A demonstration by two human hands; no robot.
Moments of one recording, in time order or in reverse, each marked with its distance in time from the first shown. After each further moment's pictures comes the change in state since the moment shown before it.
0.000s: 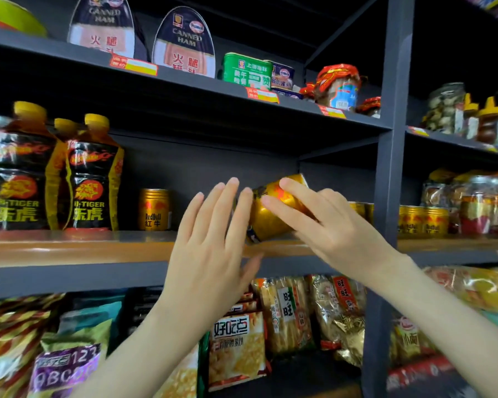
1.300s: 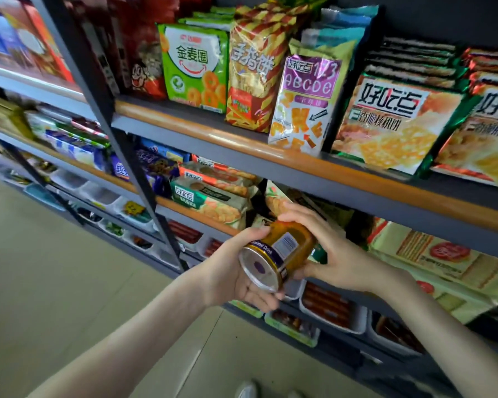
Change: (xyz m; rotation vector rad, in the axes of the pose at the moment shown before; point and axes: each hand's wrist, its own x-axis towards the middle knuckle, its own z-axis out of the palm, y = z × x) left_hand -0.321 0.004 -0.139 -1.414 -0.944 -2.178; right_hand -0.074 -0.372 0.047 2.016 -0.796 0.130
